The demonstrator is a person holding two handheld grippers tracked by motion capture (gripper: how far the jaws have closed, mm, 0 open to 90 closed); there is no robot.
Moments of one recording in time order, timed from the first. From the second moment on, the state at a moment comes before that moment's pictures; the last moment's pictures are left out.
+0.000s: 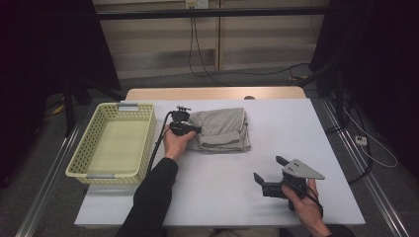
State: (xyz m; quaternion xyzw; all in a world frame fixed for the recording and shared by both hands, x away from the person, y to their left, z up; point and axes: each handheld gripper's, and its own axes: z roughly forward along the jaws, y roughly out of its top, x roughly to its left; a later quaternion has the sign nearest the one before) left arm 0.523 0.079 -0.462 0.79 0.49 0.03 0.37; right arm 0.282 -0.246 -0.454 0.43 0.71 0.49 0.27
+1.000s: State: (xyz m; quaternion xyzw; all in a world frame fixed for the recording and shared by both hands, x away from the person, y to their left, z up) left arm 0.506 0.093 -0.436 0.76 0.46 0.02 0.46; right arm 0.281 -0.246 -0.453 0.43 0.71 0.49 0.27
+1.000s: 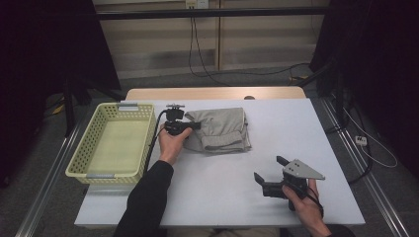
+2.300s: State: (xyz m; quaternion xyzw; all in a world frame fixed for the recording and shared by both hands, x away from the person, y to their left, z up) left arm 0.473 0.119 -0.380 0.75 0.41 0.06 0.52; right arm 0.282 -0.248 -0.453 0.43 0.70 0.49 0.28
